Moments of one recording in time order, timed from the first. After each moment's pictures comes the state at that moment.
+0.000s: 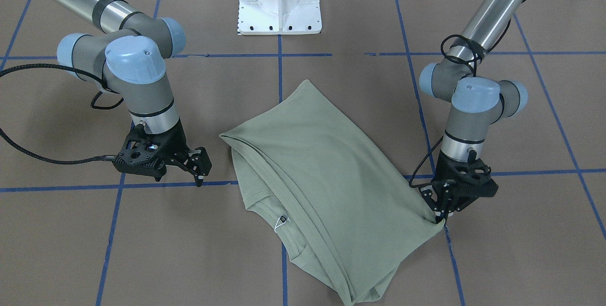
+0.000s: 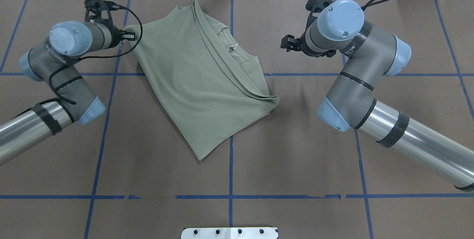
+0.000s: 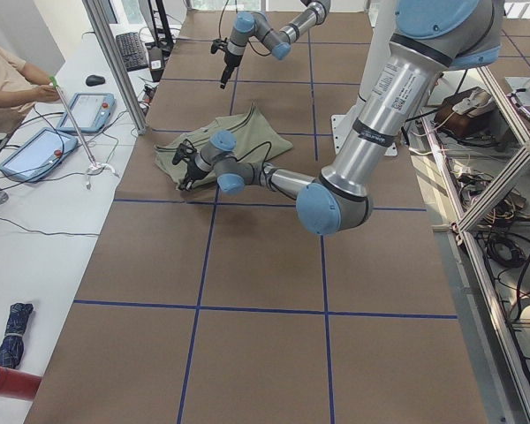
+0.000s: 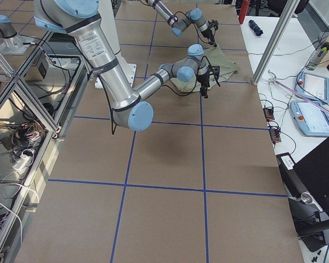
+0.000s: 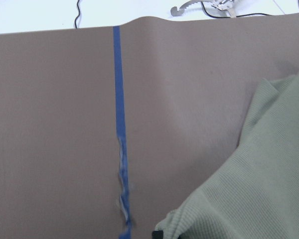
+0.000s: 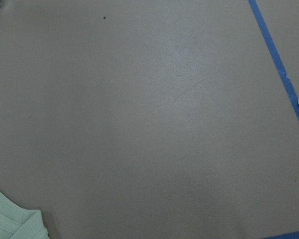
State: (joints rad) left arm -0.85 -2.16 -1.11 -2.43 -1.54 -0.91; right arm 0.75 -0.98 1.54 -1.31 1.74 1.25
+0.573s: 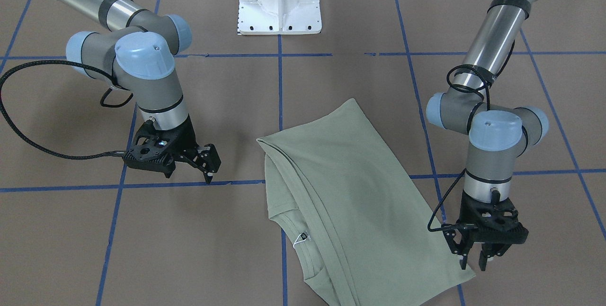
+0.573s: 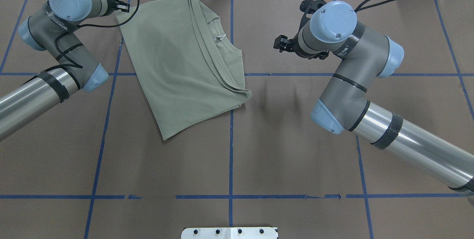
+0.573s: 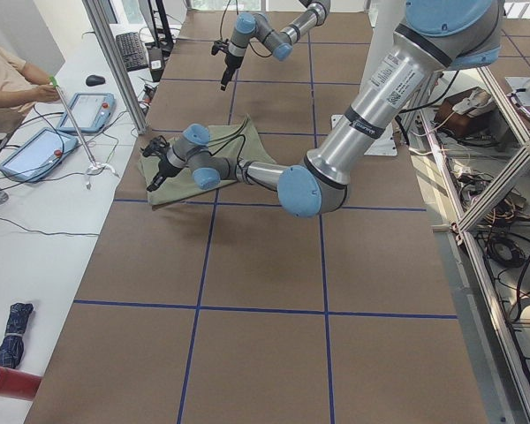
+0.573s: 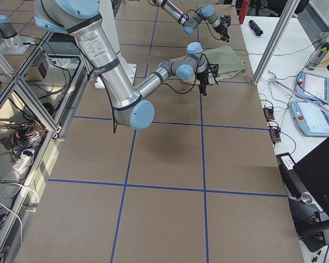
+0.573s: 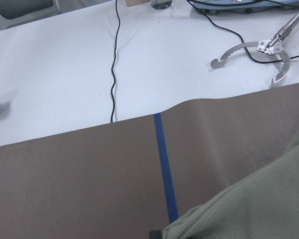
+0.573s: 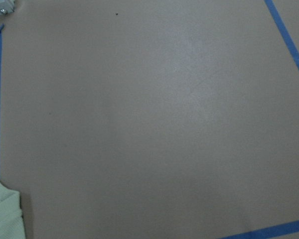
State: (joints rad) left arm -0.93 -2.24 -1.02 -2.45 -1.58 -0.73; right arm 0.73 -0.94 1.53 -1.31 1.73 1.34
